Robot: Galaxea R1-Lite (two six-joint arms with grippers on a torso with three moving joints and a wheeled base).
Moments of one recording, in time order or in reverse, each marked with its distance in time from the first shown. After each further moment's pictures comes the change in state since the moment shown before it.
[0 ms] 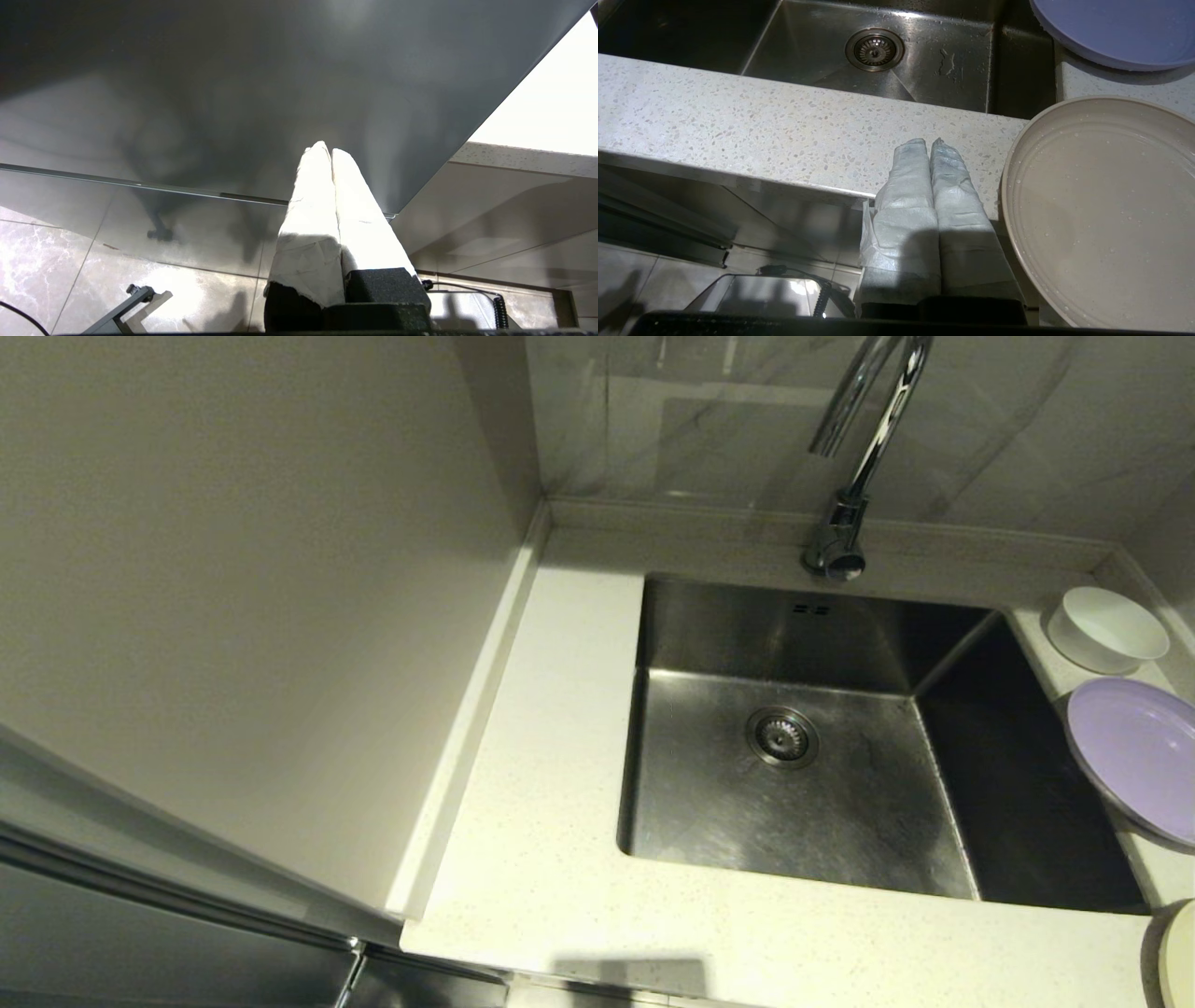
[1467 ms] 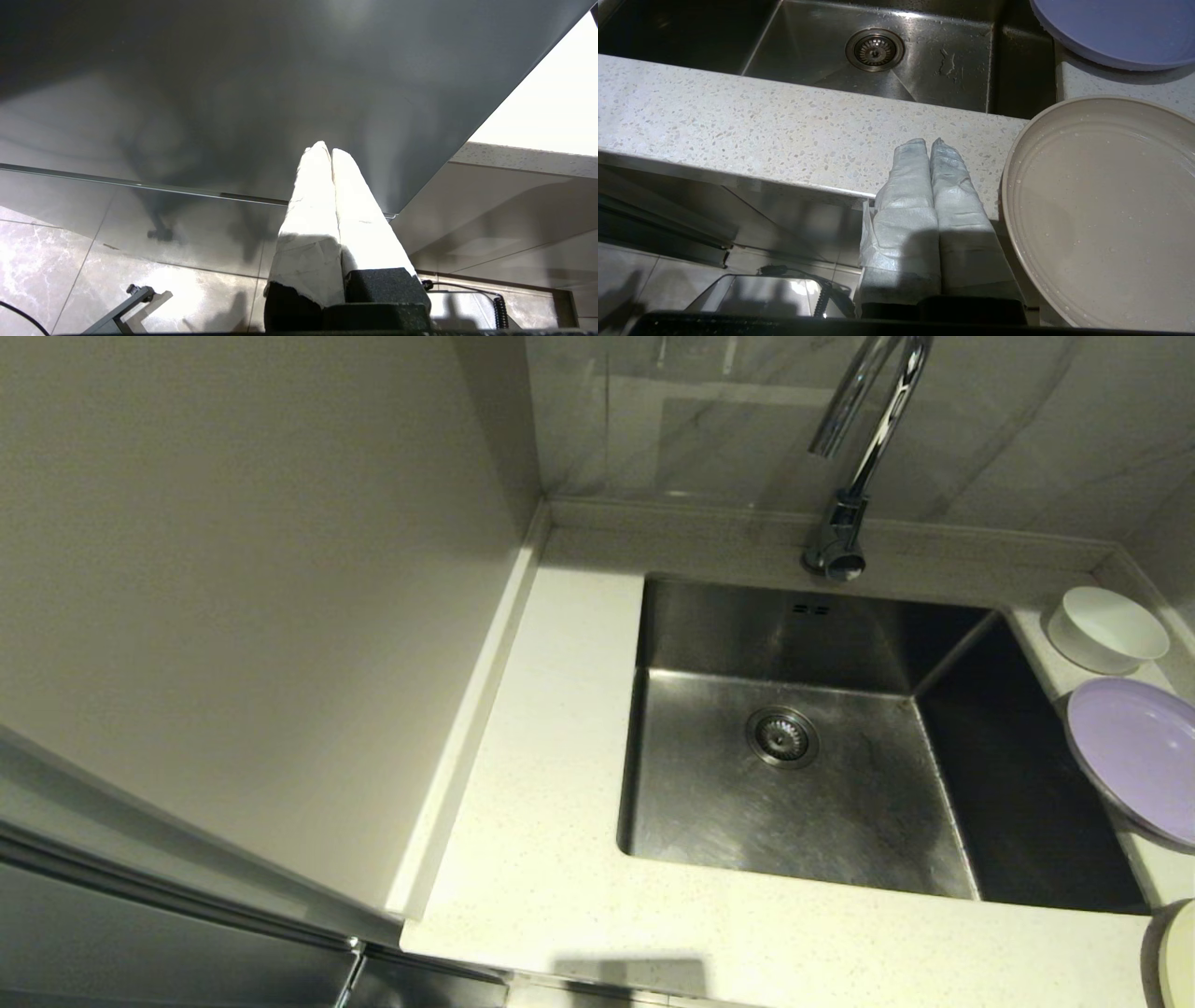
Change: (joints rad) left arm 0.000 0.000 0.000 0.000 0.000 0.000; right arm 0.000 0.000 0.000 0.000 0.000 0.001
